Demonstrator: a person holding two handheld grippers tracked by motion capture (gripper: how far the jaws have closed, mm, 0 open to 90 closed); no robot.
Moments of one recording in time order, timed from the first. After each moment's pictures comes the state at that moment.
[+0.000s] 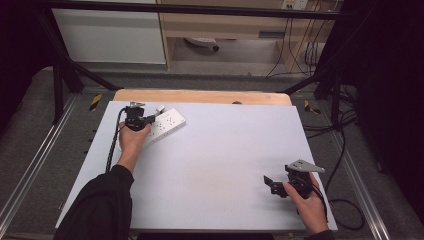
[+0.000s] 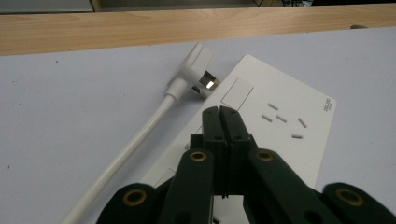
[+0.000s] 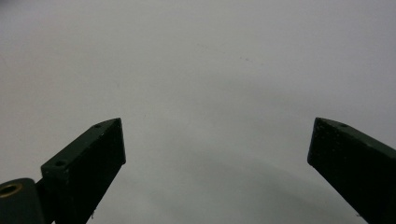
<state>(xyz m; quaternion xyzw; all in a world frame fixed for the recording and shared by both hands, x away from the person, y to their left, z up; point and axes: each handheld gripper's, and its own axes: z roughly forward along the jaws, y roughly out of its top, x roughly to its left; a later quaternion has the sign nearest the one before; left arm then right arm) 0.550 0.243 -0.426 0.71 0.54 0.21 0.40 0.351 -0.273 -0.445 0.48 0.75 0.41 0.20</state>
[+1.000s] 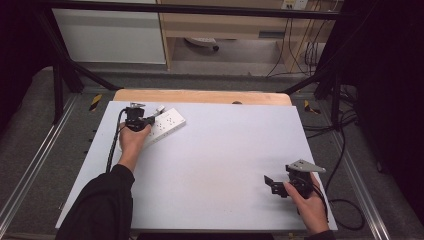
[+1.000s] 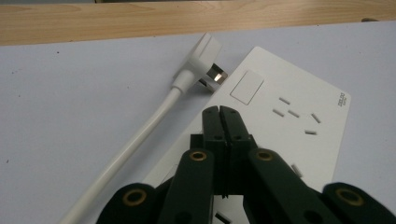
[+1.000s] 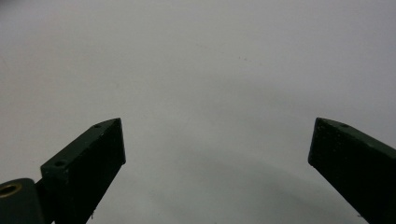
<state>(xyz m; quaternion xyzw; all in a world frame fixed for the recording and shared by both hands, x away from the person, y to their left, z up) 0.553 0.244 -0.432 0.71 0.55 0.21 0.39 0.351 -0.275 -0.445 0.48 0.75 0.41 0.20</state>
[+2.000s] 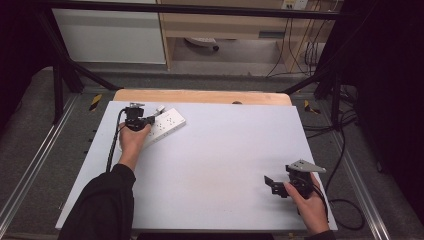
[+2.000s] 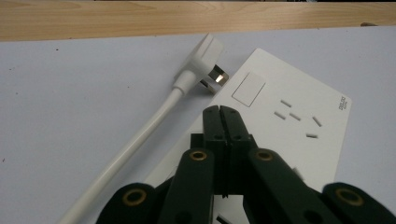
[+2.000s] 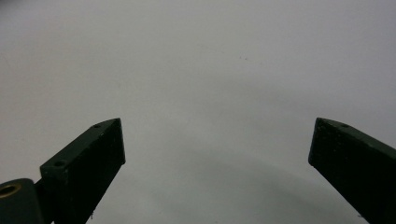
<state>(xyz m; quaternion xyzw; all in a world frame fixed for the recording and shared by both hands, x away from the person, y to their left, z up) 0.555 0.246 -0.433 0.70 0.55 0.20 0.40 0.350 -0.275 -0.445 0.48 0.75 0.41 0.20</state>
